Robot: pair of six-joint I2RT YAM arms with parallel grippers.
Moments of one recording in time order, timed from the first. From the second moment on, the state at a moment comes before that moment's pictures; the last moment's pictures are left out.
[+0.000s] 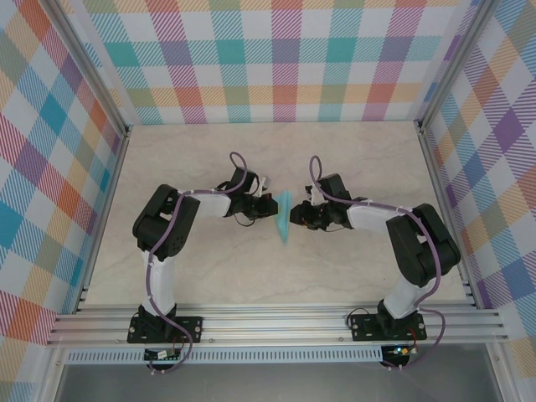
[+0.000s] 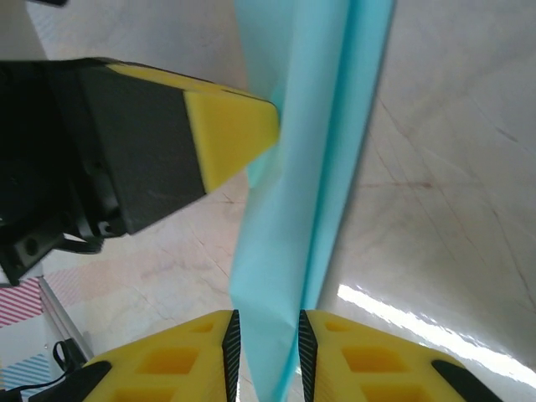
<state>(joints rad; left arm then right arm) -0.49 2.04 1.15 0.01 0.56 -0.60 0.46 1.70 0.86 -0.08 -0.59 0.66</state>
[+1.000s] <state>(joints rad) -0.49 2.05 1.16 0.00 0.57 -0.60 0.52 1.70 0.88 -0.13 -0.68 0.57</state>
